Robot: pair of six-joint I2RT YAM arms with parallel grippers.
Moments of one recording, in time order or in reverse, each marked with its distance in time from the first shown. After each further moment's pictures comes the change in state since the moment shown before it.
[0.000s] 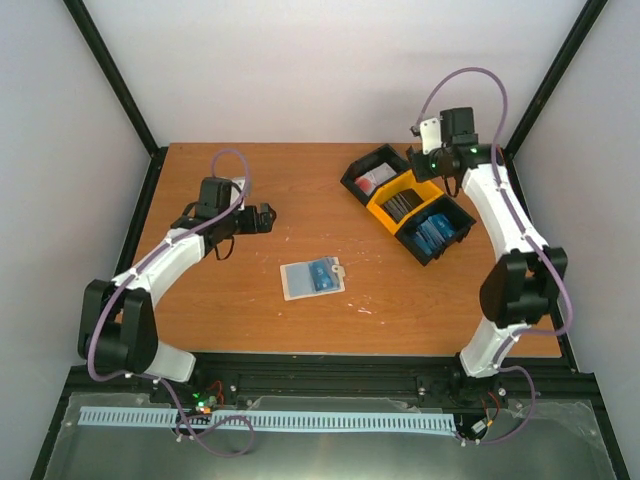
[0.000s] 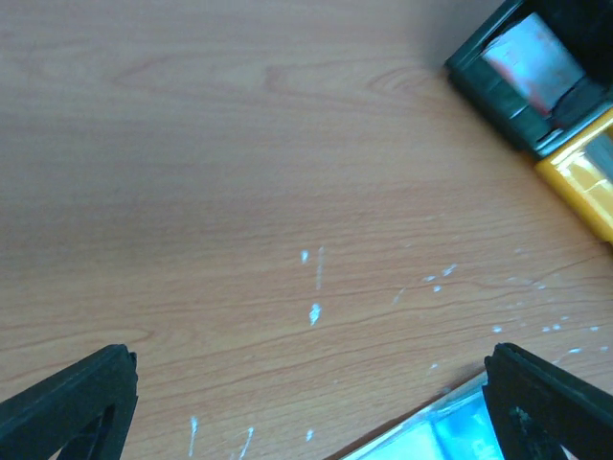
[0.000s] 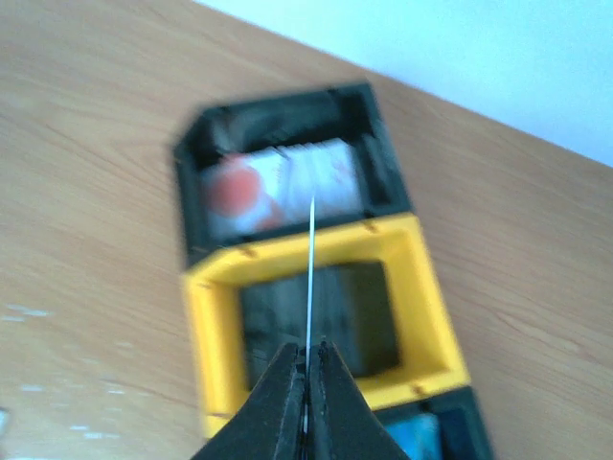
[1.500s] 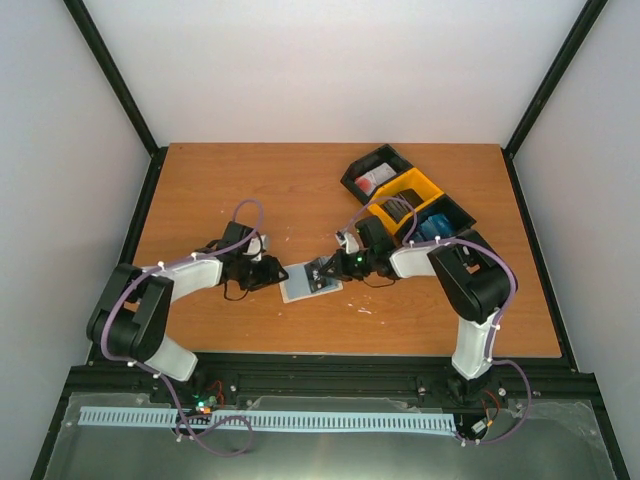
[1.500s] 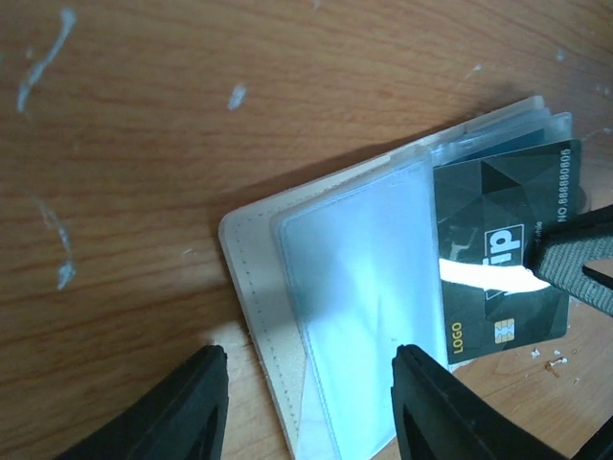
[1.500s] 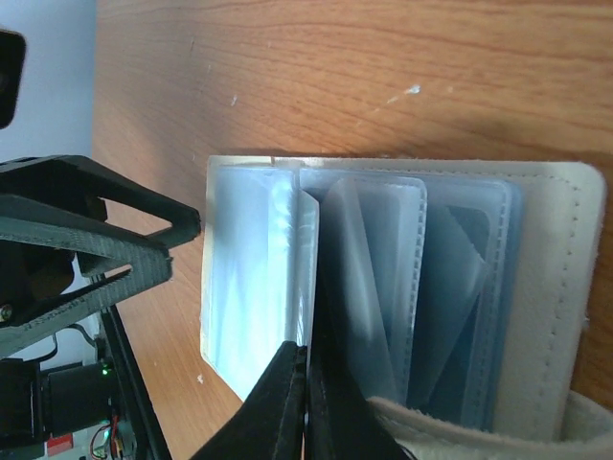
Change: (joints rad) left arm -0.115 0.058 -0.299 0.060 0.261 -0.277; right arm 0.425 0.085 -0.848 0.905 -0.635 0.911
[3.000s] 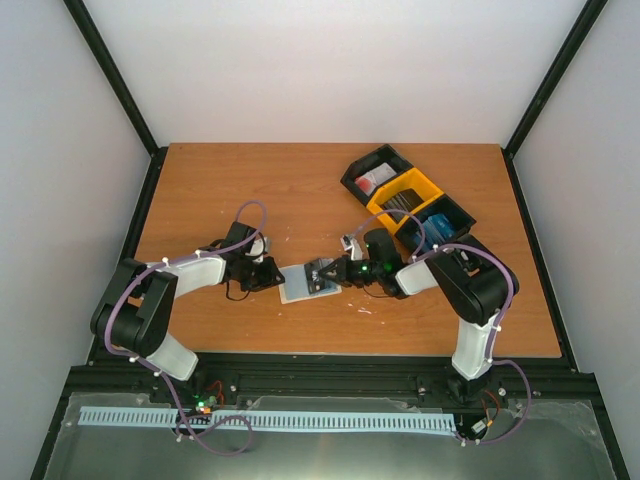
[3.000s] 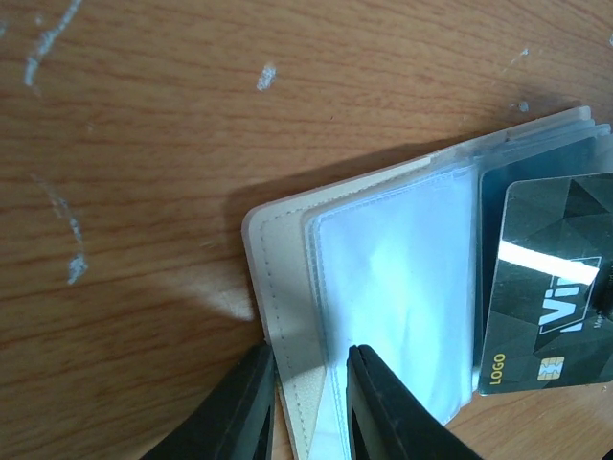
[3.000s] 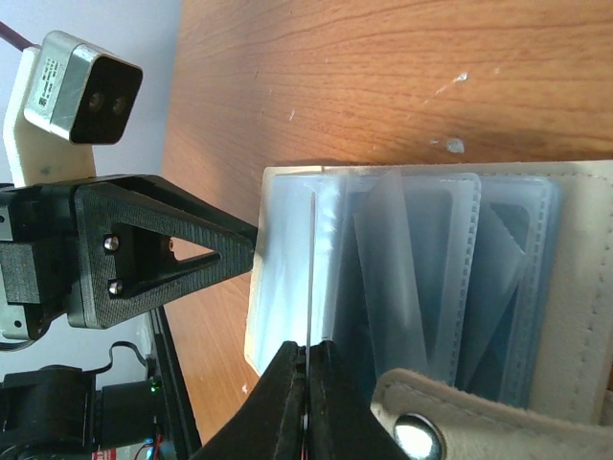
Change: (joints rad) left arm -0.017 0.044 0.018 -0.037 -0.044 -0.006; right arm 0.019 -0.007 -0.200 0.452 -0.010 0.196
